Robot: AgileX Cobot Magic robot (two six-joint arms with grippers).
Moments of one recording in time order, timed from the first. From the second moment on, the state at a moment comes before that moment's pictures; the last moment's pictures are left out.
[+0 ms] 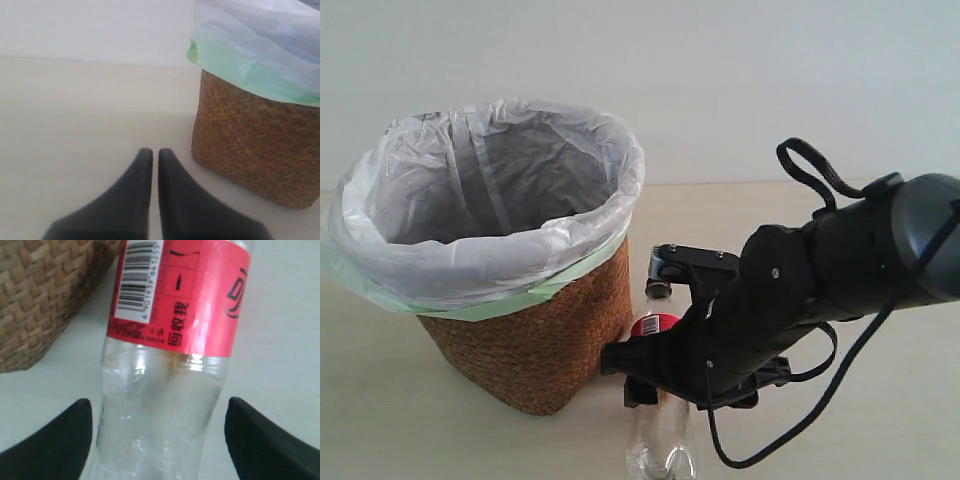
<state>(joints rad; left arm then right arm) -0.02 0.00 0.00 -0.13 0.31 0.05 0.71 1.82 -0.94 0.42 0.32 0.18</state>
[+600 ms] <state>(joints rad) -0.02 0.00 0.00 -0.13 0.31 0.05 0.68 1.88 -0.95 0.38 0.30 0.16</state>
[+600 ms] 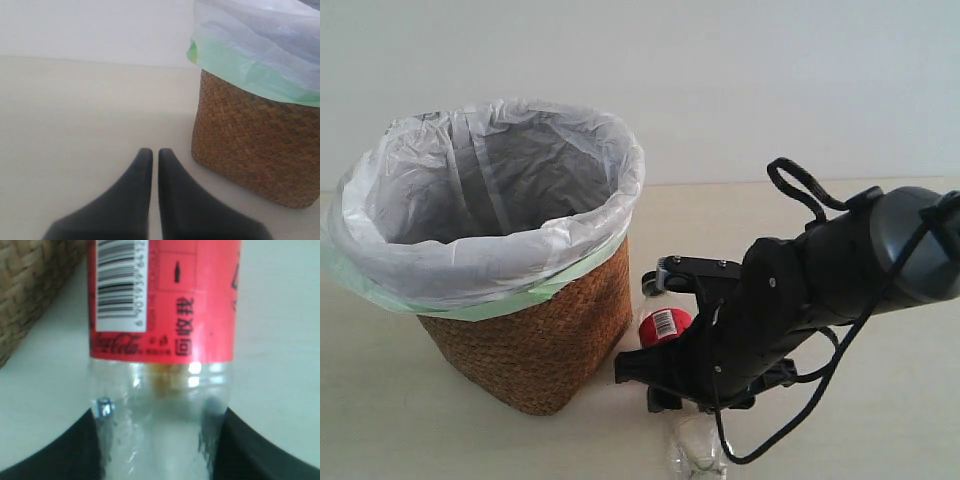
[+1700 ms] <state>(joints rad) -0.02 0.00 0.00 -0.13 0.31 0.05 -0.15 1.36 -0.94 -0.20 0.79 0.26</state>
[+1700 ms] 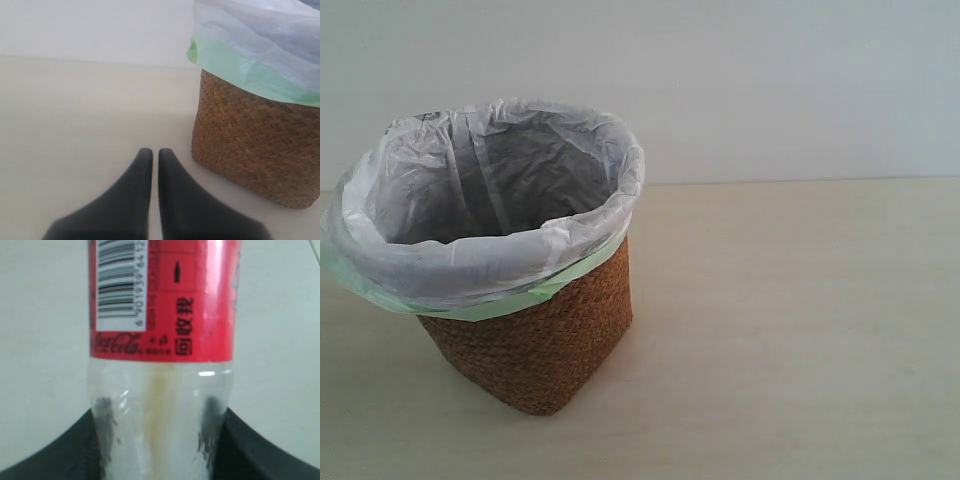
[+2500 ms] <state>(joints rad) -0.02 0.00 0.00 -0.13 0.31 0.05 0.42 1.47 -1.69 0.73 0.76 -0.10</state>
